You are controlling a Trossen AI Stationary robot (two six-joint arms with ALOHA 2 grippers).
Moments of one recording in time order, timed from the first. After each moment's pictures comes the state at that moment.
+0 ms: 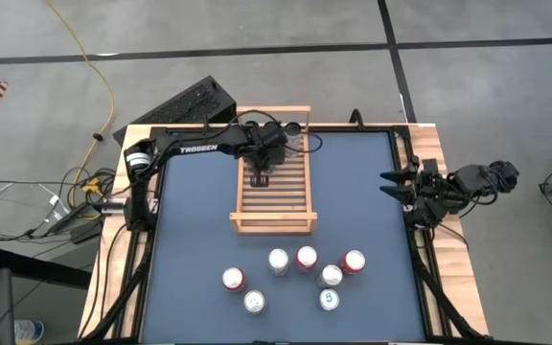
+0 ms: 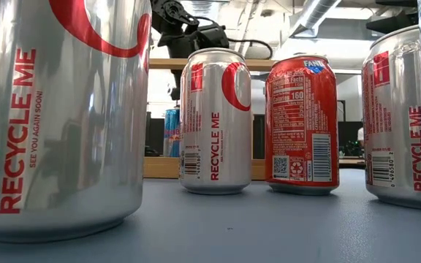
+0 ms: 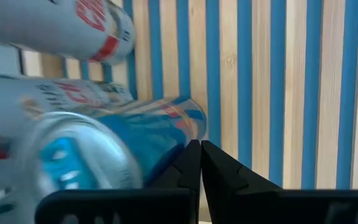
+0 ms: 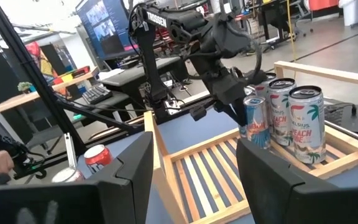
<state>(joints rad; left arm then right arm) 0.38 1.95 1.59 -0.76 -0.13 0.45 0.41 0.07 0.53 -0.50 0.60 0.36</state>
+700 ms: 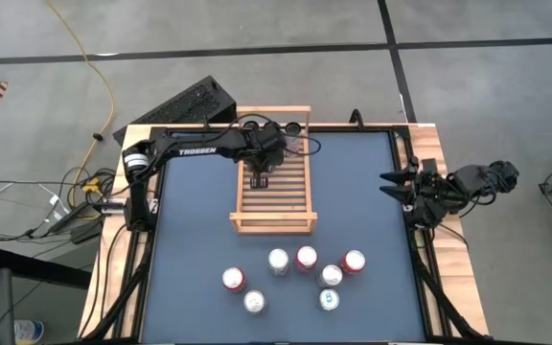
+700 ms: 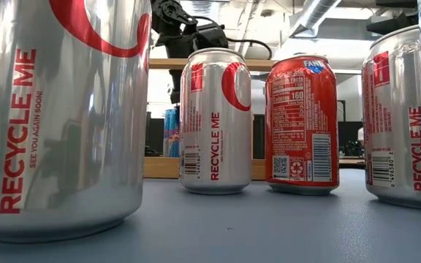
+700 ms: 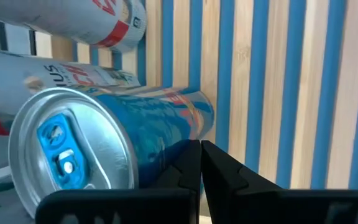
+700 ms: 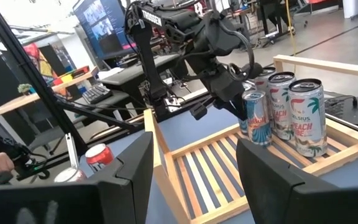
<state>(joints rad) 0.36 1.93 1.55 -0.74 -0.20 0.41 0.41 0.07 0.53 -0.52 0.60 0.39</state>
